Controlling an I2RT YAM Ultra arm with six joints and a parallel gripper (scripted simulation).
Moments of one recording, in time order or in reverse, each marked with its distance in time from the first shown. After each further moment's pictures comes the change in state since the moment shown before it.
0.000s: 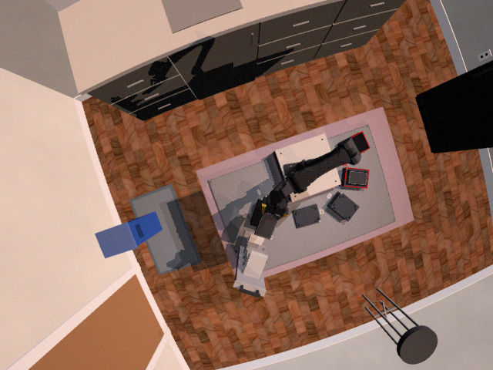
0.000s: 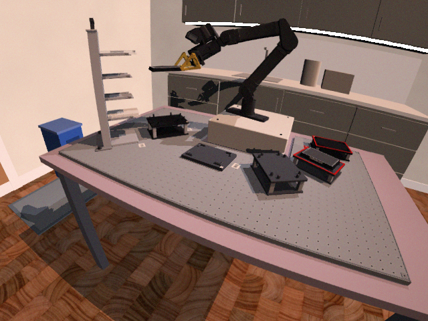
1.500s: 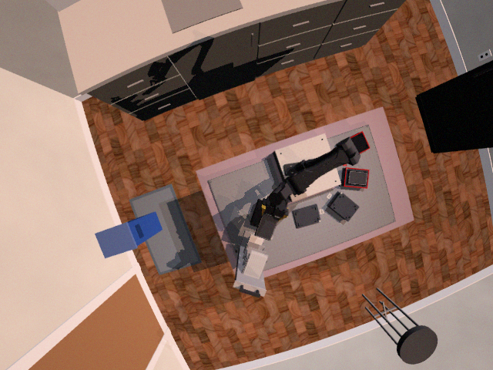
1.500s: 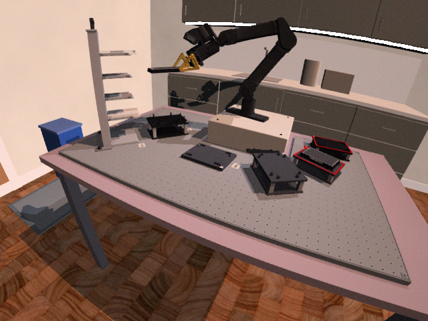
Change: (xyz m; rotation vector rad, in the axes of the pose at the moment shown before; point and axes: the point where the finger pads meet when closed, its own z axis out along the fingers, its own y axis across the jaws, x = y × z) arm 0.000 0.003 0.007 -0.012 0.015 0.004
